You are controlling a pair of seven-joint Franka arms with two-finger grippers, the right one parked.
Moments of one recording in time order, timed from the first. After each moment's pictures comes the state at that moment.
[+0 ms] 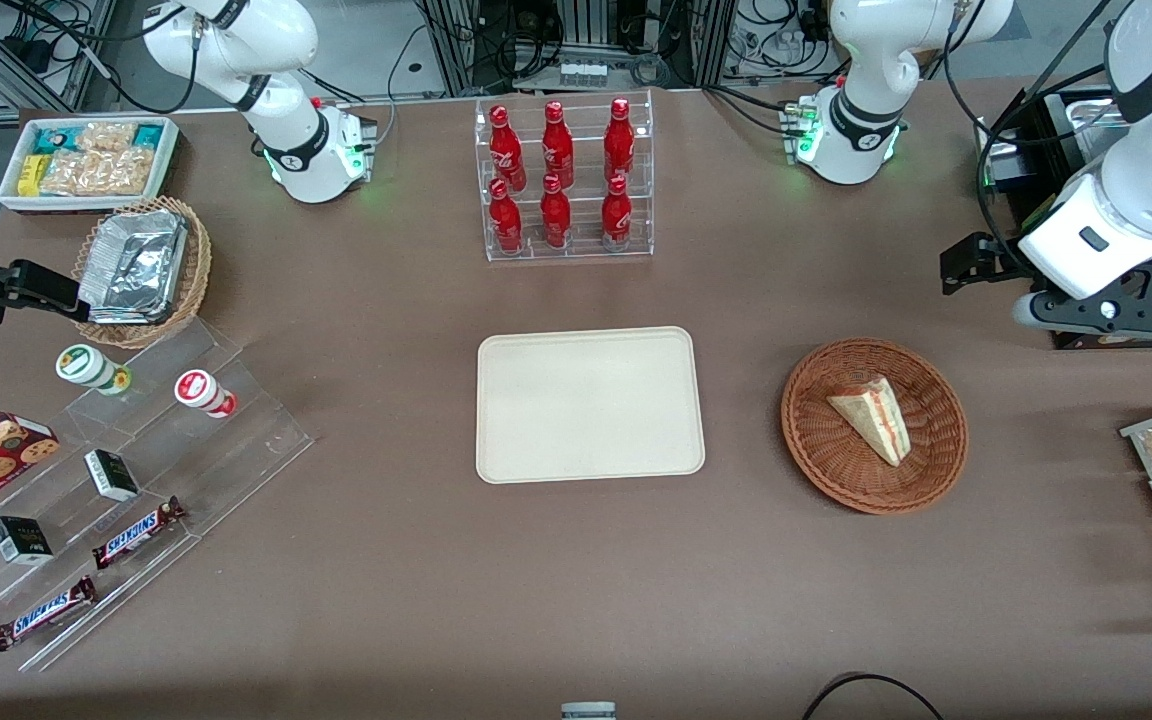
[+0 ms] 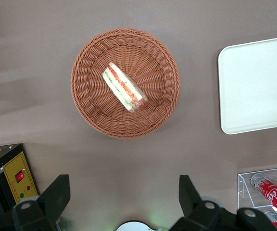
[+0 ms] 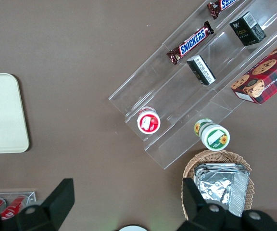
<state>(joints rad) -0.01 0.02 -0.12 -1.60 -0.01 1.50 -0.01</state>
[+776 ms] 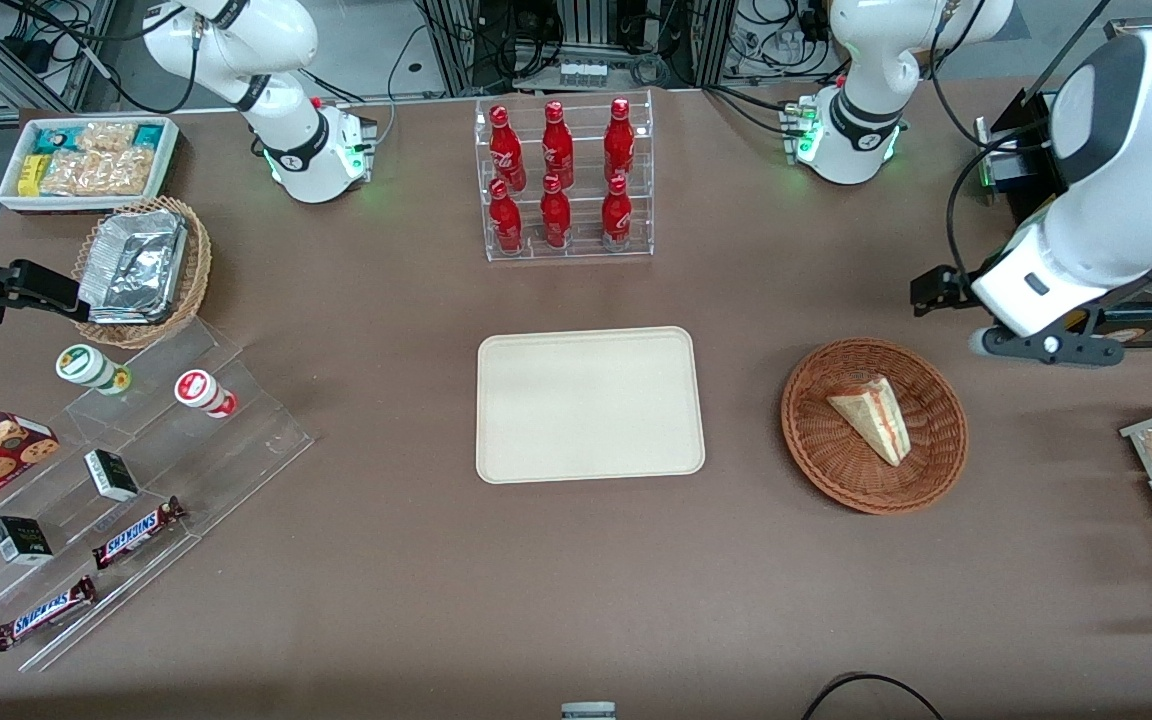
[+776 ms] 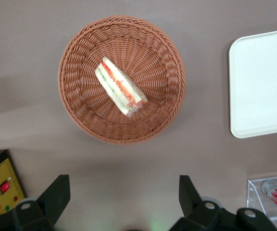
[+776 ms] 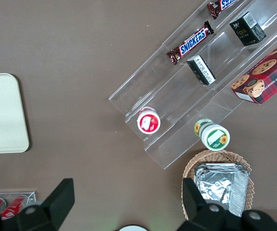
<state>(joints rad) -0.01 0.04 -0.13 -1.79 -0.01 1.68 -0.01</state>
